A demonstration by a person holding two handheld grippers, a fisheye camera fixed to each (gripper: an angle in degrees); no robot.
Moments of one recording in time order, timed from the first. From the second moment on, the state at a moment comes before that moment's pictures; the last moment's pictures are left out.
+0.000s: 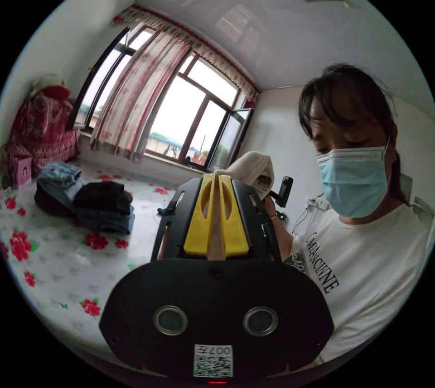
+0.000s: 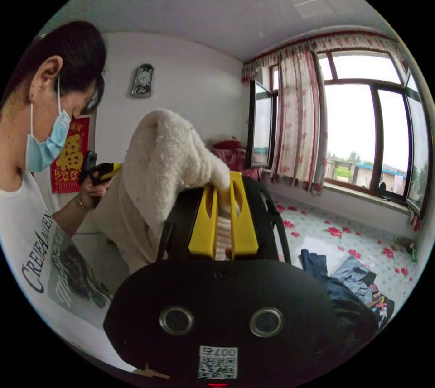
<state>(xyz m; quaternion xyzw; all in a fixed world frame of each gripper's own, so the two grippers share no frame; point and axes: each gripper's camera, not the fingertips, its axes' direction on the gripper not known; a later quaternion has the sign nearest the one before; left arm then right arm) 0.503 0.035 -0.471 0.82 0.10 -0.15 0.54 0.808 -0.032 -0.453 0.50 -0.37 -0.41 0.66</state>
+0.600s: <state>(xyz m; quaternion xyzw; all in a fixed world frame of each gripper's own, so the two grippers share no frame) 0.503 -0.049 -0.457 0.76 0.15 -0.18 0.61 0.818 -0.018 -0.436 0.41 -0.31 -0.41 0.76</state>
